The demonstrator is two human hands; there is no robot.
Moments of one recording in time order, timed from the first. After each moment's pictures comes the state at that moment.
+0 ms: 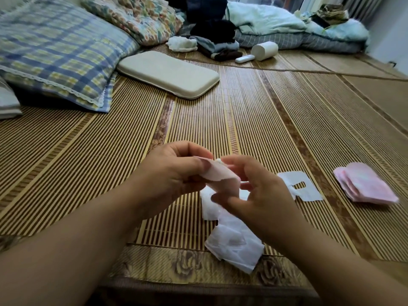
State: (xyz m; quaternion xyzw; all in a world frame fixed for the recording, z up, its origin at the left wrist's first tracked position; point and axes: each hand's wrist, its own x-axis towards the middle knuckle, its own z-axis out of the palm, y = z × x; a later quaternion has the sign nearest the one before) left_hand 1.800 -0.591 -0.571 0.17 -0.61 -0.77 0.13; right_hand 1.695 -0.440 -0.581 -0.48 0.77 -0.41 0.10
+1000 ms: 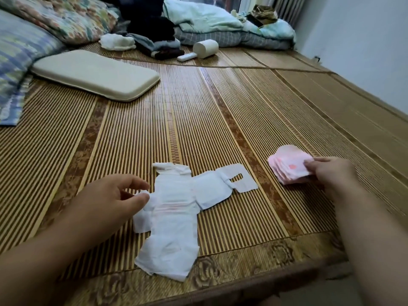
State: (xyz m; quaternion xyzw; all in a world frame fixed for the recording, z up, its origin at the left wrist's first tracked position) left_hand 1.777 -0.577 -0.612 0.25 -0.90 -0.33 0.10; right_hand 1.474 -0.277 -0.611 0.11 0.88 -0.45 0.02
